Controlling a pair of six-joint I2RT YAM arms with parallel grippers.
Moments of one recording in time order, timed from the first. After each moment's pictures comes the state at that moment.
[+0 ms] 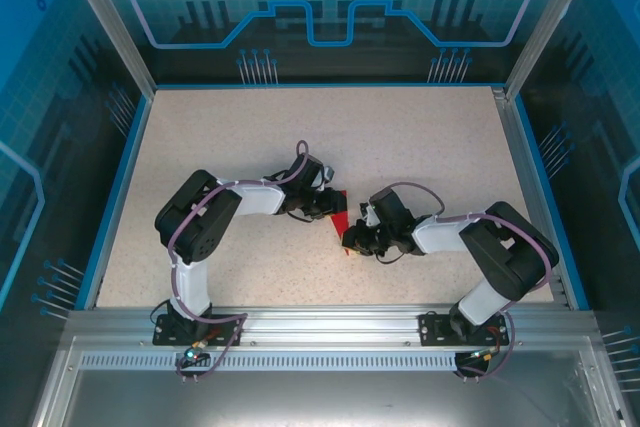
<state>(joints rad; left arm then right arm) -0.58 1.94 1.03 0.00 0.47 -0.80 0.62 1.60 0.53 0.14 -0.50 0.95</state>
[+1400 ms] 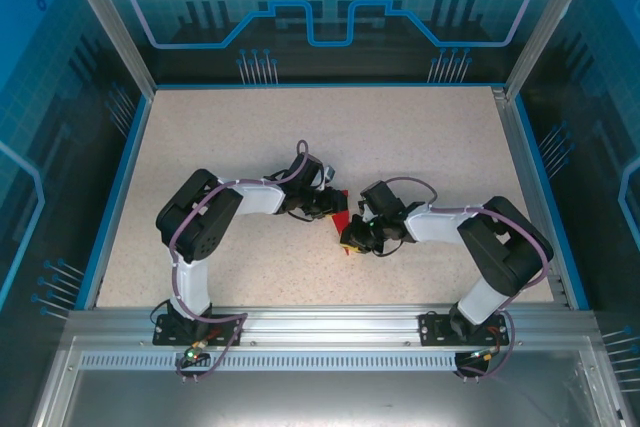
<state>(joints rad) -0.58 1.95 1.03 0.03 0.50 -0.80 0.63 1.63 0.68 -0.12 -0.47 1.00</state>
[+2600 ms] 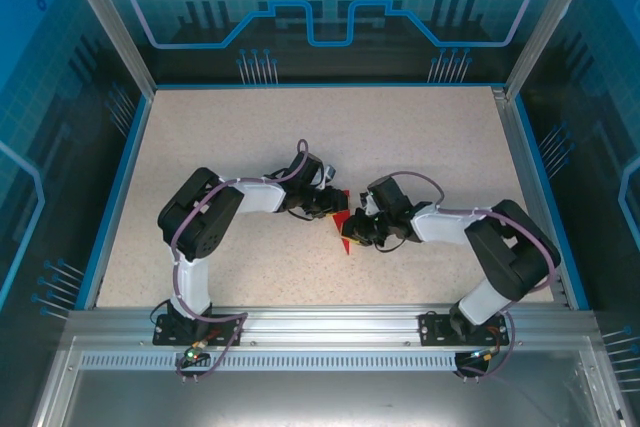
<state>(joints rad) -0.57 1.97 1.05 0.02 0.53 -0.80 0.60 1.61 0.66 -0.02 -0.50 0.94</state>
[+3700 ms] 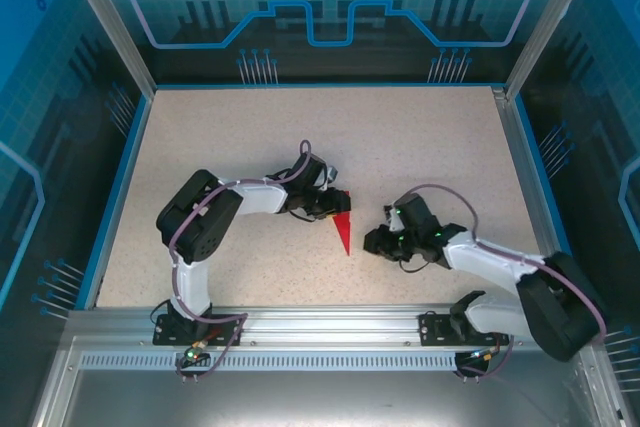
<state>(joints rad) -0.60 1.94 1.06 -0.04 0.48 -0.79 0.52 1.18 0.43 -0.19 -0.40 0.83</state>
